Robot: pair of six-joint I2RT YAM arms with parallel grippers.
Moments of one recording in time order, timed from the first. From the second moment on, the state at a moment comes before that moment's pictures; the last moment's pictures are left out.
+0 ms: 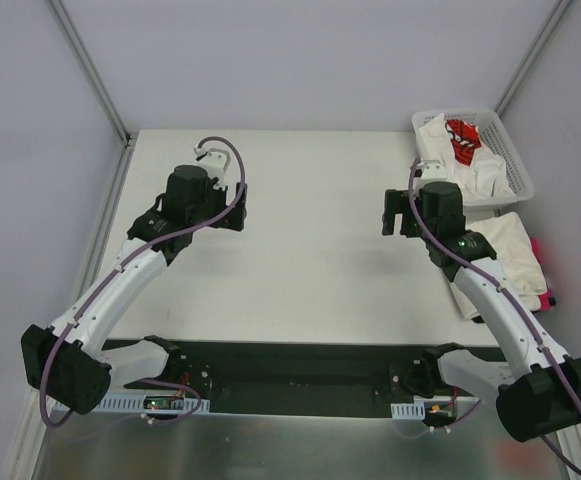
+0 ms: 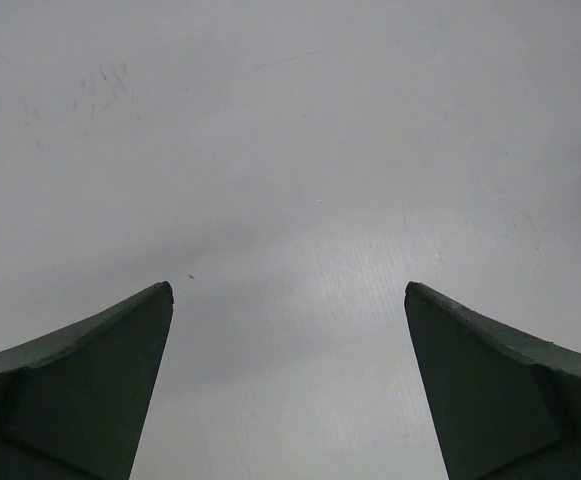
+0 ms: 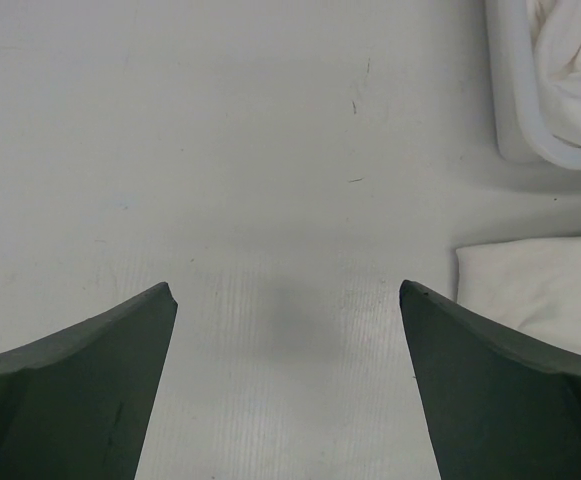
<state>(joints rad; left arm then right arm) -0.42 1.16 1.07 -0.49 -0.06 -0.13 0.31 1.07 0.94 -0.43 0.14 0.12</state>
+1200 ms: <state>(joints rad) -0.42 1.07 1.03 -0.44 -0.06 -0.11 0.32 1.06 0.92 -0.39 0.18 0.11</state>
